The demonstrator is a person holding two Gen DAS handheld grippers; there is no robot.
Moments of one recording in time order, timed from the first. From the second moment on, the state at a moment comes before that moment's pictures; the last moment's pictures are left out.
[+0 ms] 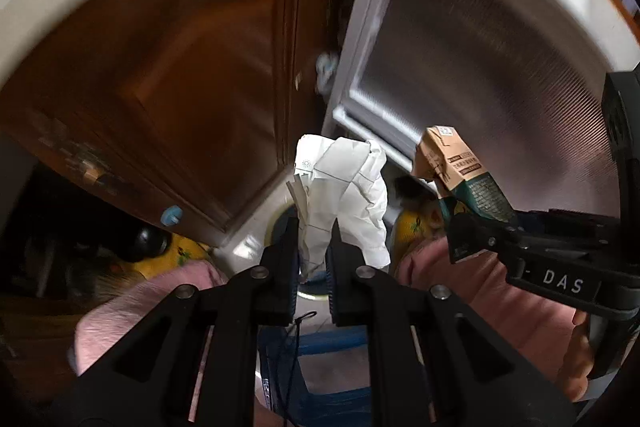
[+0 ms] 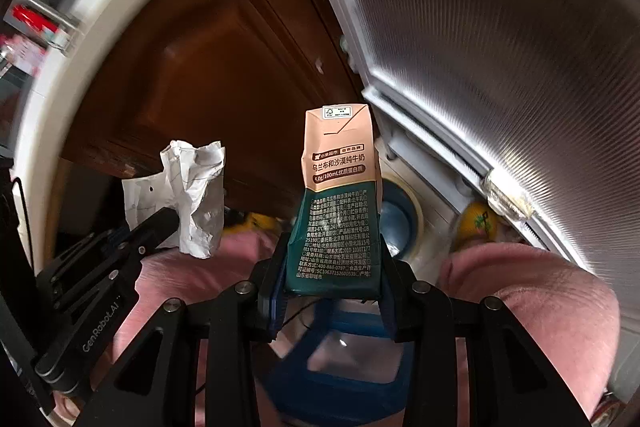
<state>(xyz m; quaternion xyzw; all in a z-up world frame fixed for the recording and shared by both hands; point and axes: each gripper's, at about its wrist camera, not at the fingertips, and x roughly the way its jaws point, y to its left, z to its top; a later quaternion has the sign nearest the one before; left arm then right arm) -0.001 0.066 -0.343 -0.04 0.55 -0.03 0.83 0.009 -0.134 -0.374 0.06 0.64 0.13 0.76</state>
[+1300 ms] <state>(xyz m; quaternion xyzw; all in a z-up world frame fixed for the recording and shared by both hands) 0.053 0.066 -0.490 -0.08 0.64 -0.03 0.76 0.055 -0.126 -0.518 0.09 0.71 0.10 0.69</state>
